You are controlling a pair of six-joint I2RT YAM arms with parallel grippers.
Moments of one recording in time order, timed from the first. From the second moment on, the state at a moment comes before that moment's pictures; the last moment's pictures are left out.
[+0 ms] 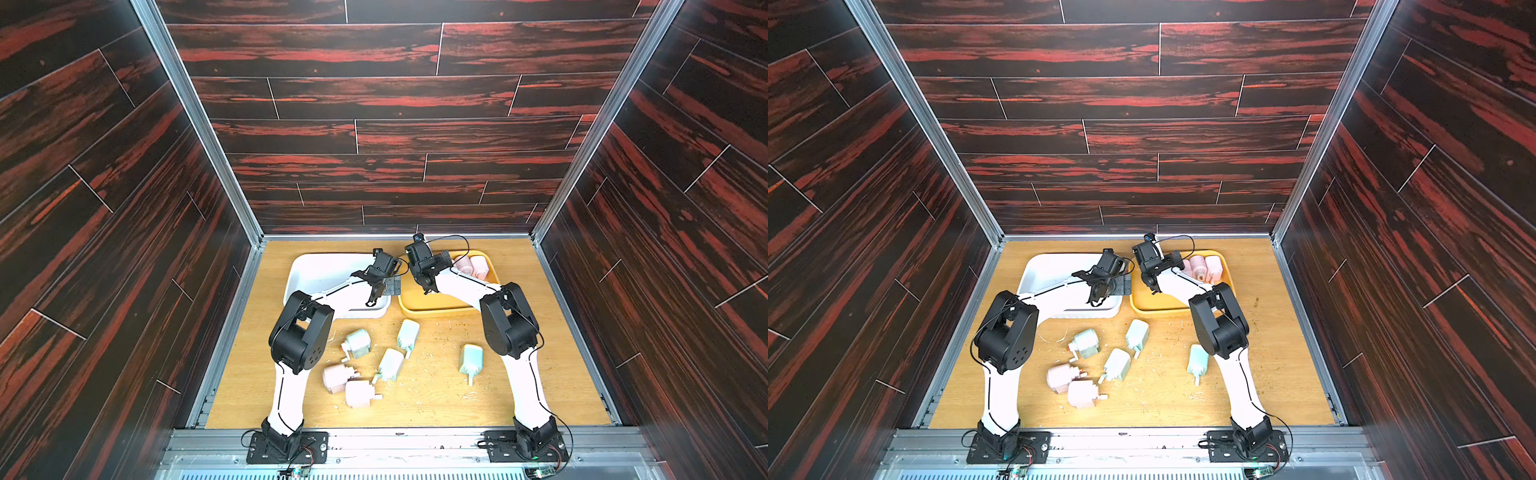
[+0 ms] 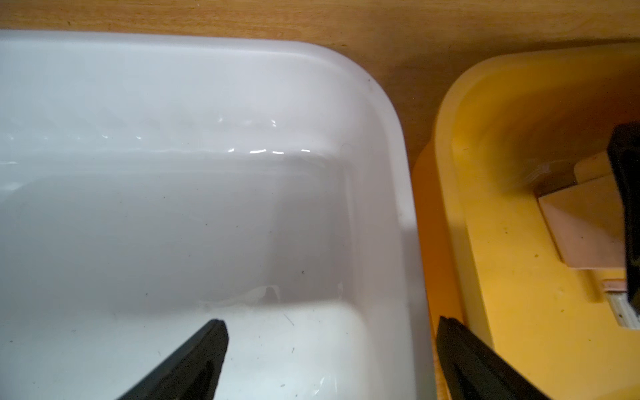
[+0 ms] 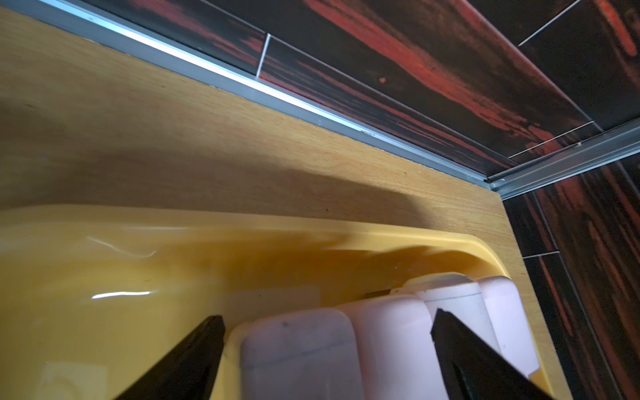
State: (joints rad) left arm -0.53 2.07 1.50 -0.33 -0.24 -0.46; right arm 0.58 2.23 1.71 -0.25 0.72 0.00
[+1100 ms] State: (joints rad) left arm -0.58 1.97 1.41 -0.21 -0.30 -0.63; right arm 0.58 1.29 0.80 0.08 0.45 0.25
